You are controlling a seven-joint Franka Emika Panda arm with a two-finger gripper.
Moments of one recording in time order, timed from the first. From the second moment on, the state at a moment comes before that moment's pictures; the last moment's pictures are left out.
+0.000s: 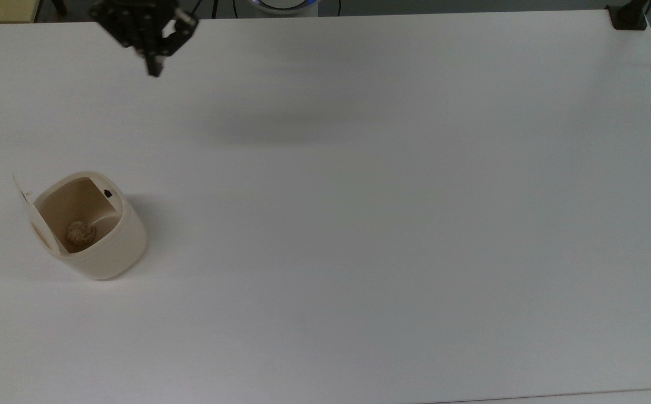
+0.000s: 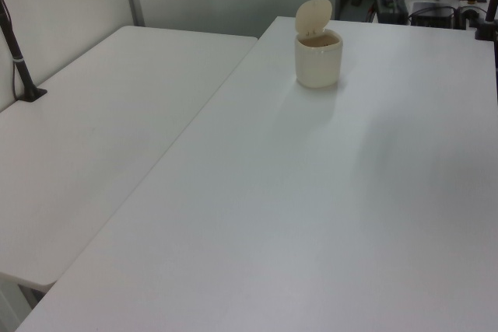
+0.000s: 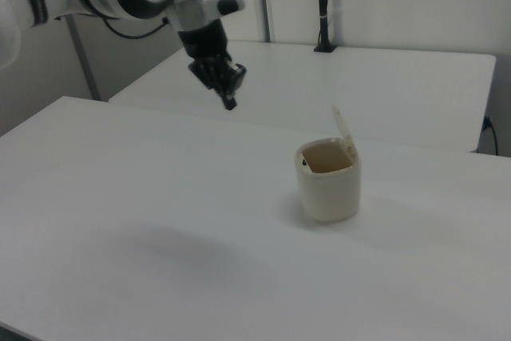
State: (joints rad) arm -0.09 0.12 -0.07 -1.52 -0.07 1.81 0.03
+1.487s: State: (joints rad) arm -0.21 0.43 -0.14 -1.48 -0.07 2.66 0.34
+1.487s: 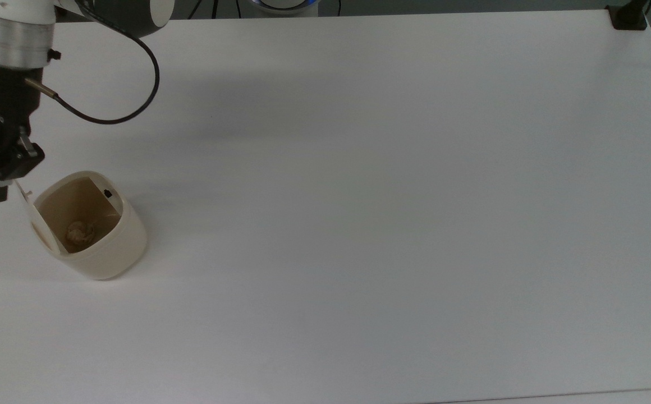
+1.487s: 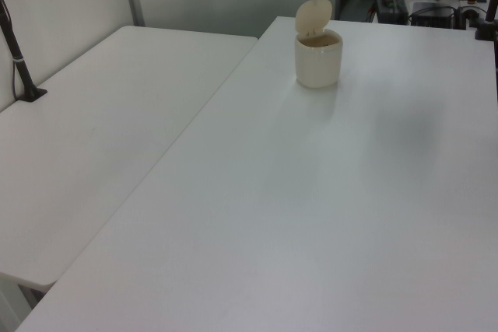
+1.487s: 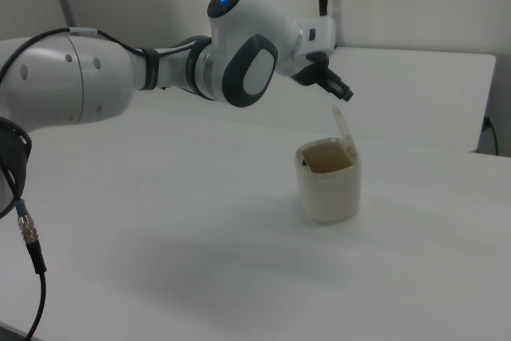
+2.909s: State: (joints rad) arm -0.17 0.44 -0.13 -1.57 -0.07 2.42 0.42
